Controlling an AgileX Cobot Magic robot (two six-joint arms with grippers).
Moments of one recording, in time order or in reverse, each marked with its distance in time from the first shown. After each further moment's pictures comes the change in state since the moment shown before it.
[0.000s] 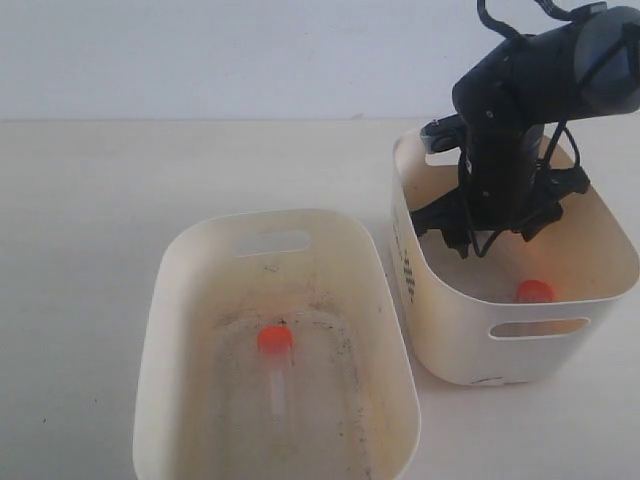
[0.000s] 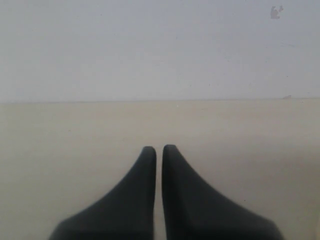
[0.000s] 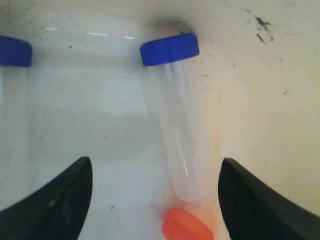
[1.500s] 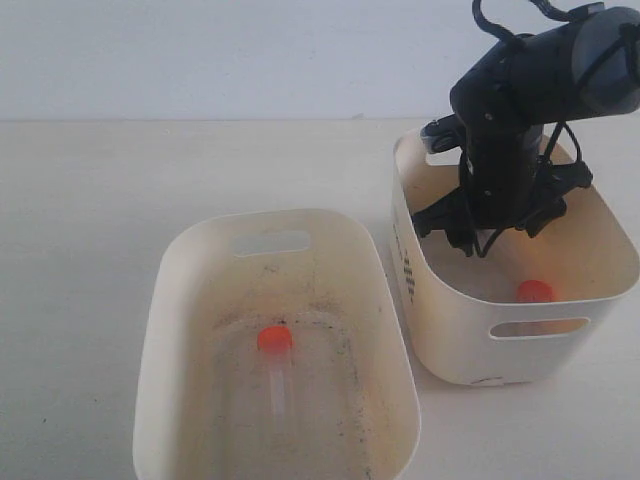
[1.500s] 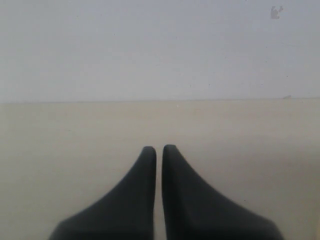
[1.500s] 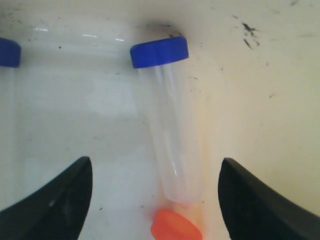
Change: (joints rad) left arm 0.000 0.000 0.000 0.000 0.000 0.000; right arm 0.006 0.000 0.000 -0.043 0.015 0.012
